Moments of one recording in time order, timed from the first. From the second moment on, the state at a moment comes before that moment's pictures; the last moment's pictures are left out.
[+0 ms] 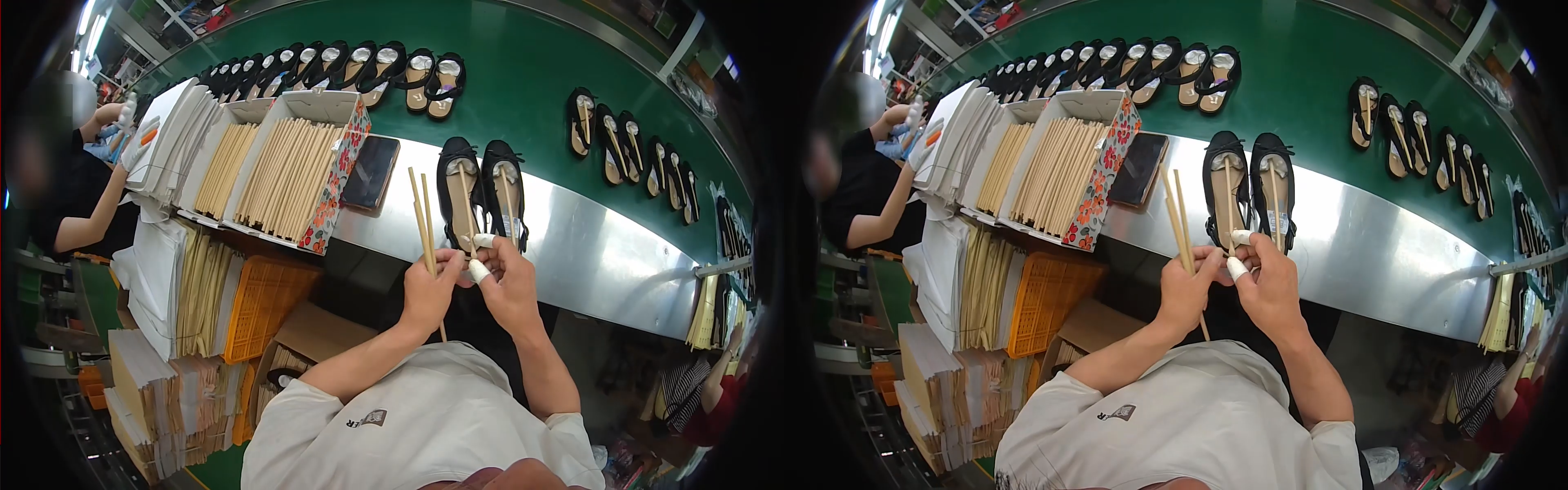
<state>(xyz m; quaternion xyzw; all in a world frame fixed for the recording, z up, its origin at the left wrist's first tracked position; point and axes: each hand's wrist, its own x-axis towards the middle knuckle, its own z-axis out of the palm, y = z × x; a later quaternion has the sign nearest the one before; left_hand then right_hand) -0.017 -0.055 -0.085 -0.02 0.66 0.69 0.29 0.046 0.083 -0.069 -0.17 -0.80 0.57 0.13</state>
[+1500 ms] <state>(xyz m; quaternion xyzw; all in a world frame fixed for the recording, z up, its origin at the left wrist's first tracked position) -0.024 -0.055 -0.081 -0.17 0.43 0.80 0.39 0.024 0.106 -0.052 -0.06 -0.90 0.32 0.29</state>
